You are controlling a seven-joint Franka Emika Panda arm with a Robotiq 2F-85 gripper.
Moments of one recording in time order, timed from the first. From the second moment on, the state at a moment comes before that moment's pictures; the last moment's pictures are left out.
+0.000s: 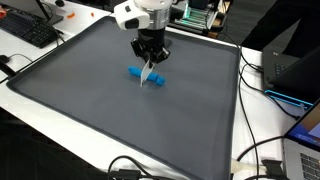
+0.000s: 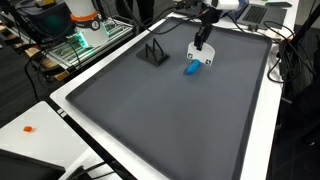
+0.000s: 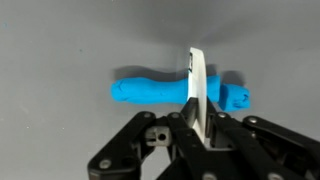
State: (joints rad) arm 0.21 0.44 0.03 -1.90 -0.18 2.27 0.31
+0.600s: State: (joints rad) arm 0.20 0.45 0.03 -1.92 -0.16 2.31 0.31
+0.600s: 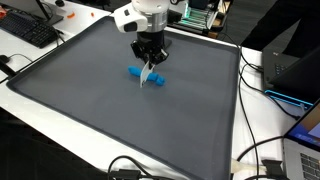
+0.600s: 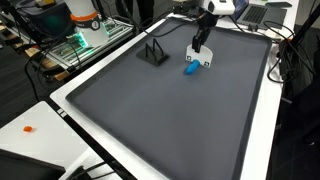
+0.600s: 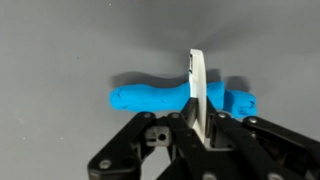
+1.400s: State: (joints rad) arm 0.19 0.42 0.03 -1.96 -0.12 2.30 0.31
